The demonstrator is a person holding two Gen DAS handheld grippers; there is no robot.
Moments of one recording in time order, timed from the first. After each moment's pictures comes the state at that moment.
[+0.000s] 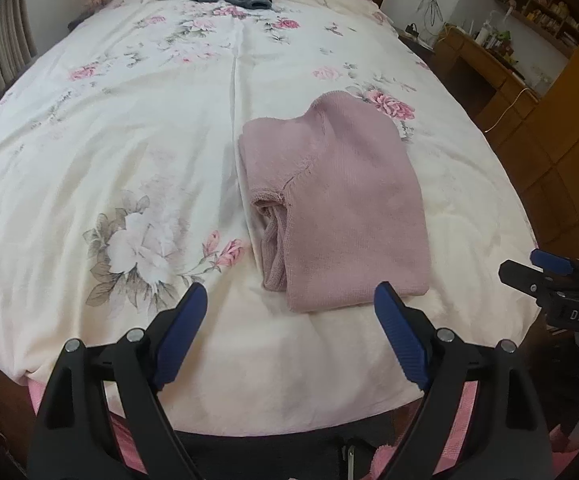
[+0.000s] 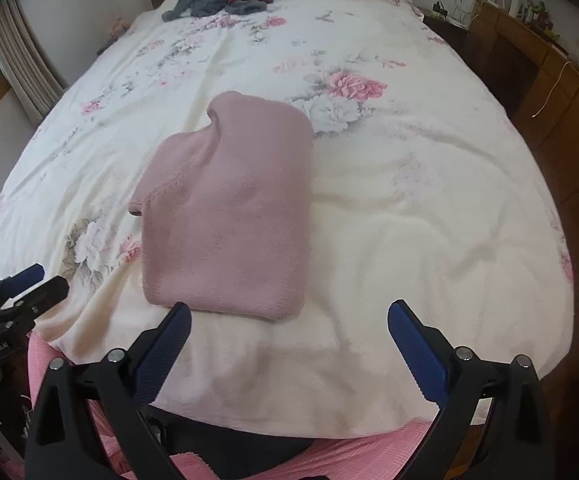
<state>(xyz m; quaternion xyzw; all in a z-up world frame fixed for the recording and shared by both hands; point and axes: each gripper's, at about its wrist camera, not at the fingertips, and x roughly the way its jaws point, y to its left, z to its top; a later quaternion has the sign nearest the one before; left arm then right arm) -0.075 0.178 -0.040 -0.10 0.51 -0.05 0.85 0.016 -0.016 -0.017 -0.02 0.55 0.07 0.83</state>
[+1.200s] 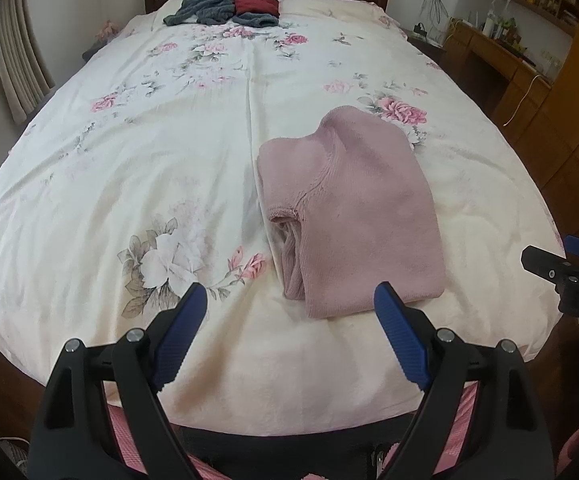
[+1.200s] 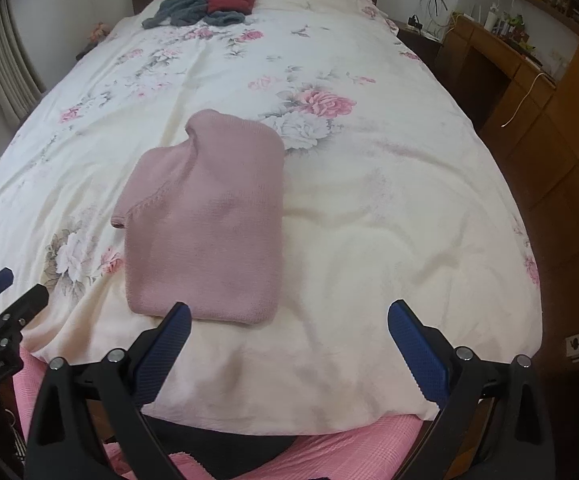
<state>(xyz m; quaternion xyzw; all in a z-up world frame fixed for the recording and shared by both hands) -0.087 0.164 -0.016 -0.04 0.49 -0.01 0.87 0.012 -0.017 0.005 -0.05 0.53 0.02 0.85</state>
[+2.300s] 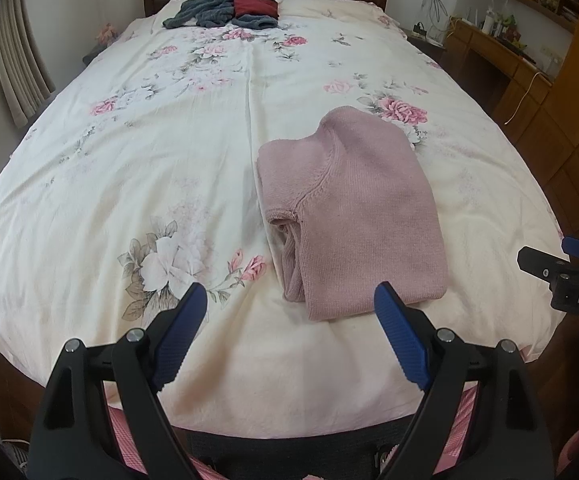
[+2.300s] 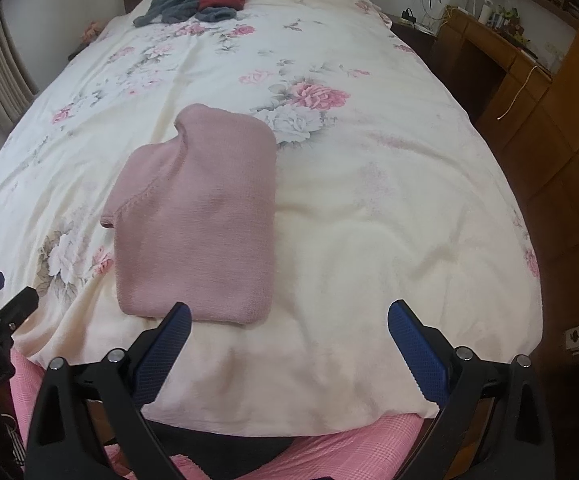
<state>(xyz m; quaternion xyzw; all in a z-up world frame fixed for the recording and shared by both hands) -0.087 0.165 -0.018 -0.04 0.49 -0.01 0.87 0.010 -0.014 -0.005 -0.04 0.54 0.00 0.84</state>
